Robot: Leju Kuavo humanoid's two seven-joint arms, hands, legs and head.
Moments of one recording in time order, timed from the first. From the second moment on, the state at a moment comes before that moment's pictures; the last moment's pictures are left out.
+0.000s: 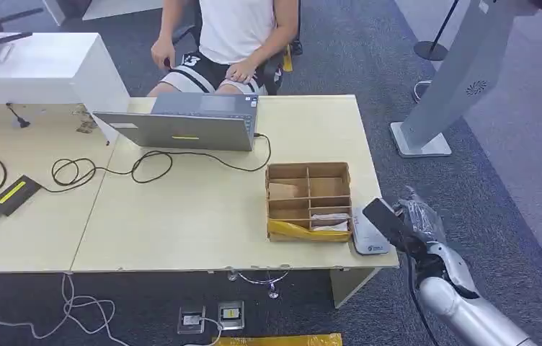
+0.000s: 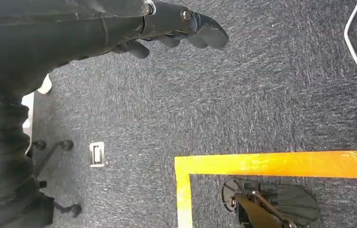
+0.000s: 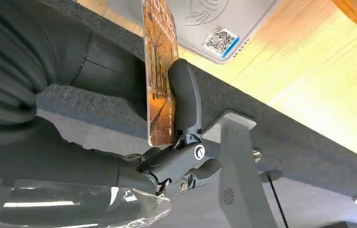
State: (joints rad) left arm -0.12 0.04 -1.19 -0.26 1.04 0.60 -0.09; right arm -0.43 -0.53 0.70 -1.30 0.47 -0.47 0.40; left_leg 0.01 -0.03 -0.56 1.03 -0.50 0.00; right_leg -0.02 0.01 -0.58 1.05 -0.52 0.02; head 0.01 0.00
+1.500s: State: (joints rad) left arm -0.12 0.04 -1.21 -0.26 1.02 0.58 -0.09; right arm -0.42 -0.48 0.70 -1.22 0.46 -0.48 0.41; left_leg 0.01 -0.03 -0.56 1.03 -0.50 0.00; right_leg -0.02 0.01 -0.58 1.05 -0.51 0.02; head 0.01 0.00
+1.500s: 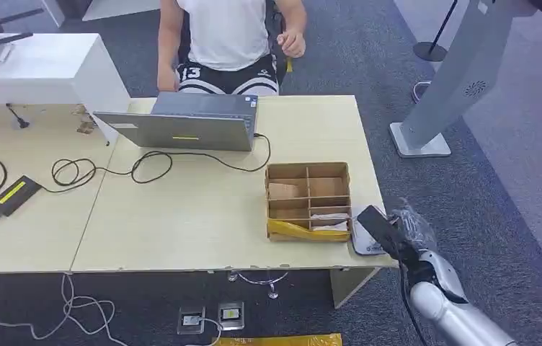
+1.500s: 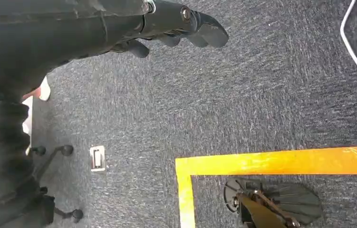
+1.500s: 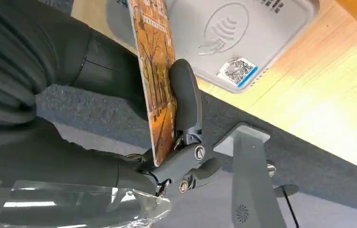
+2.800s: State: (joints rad) left arm -0.18 0.05 -1.25 -0.26 0.92 0.54 -0.04; right arm -0.98 -0.38 0.86 -1.14 0.73 -0.20 0.47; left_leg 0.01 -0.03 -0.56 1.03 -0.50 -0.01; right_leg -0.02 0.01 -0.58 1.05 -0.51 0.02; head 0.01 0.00
